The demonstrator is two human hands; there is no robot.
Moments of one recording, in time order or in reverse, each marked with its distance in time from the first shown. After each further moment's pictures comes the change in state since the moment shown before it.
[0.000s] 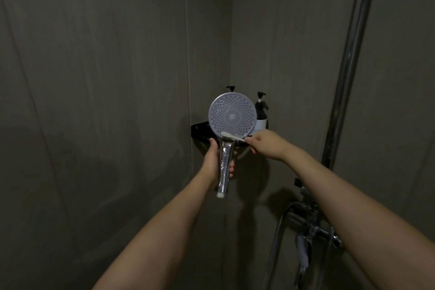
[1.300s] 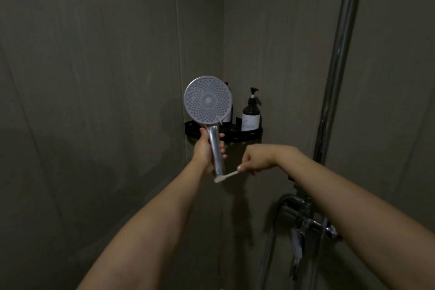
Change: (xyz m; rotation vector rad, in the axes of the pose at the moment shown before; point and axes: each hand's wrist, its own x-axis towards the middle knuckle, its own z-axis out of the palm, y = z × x) left_hand 0.001 0.019 0.006 -0.078 0.092 0.079; right_hand -0.014 0.001 0.009 -0.311 -0.452 -0.008
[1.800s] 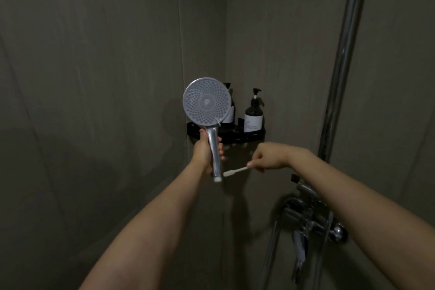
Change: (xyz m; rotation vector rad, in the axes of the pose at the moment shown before) left_hand 0.006 0.001 -0.005 0.006 0.059 0.002; right_hand -0.001 0.020 -0.001 -0.008 0.095 0.023
